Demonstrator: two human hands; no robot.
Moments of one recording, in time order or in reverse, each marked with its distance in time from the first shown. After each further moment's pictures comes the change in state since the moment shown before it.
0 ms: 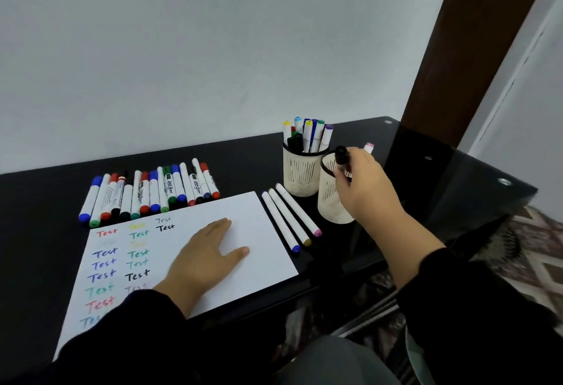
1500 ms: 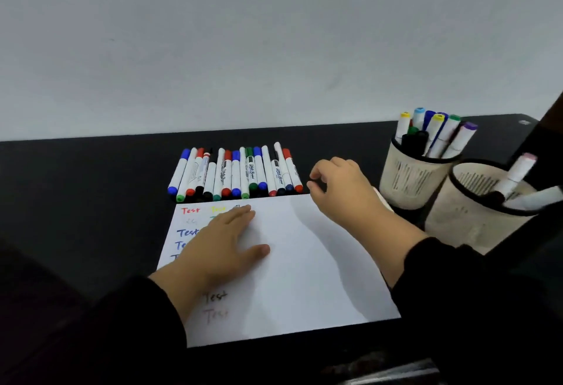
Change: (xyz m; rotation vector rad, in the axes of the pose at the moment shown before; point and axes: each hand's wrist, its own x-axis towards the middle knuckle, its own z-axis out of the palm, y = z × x) left_hand -0.004 -0.066 -0.050 0.101 0.011 -0.119; right_hand 0.043 -0.088 0.142 -0.075 -0.338 -0.282
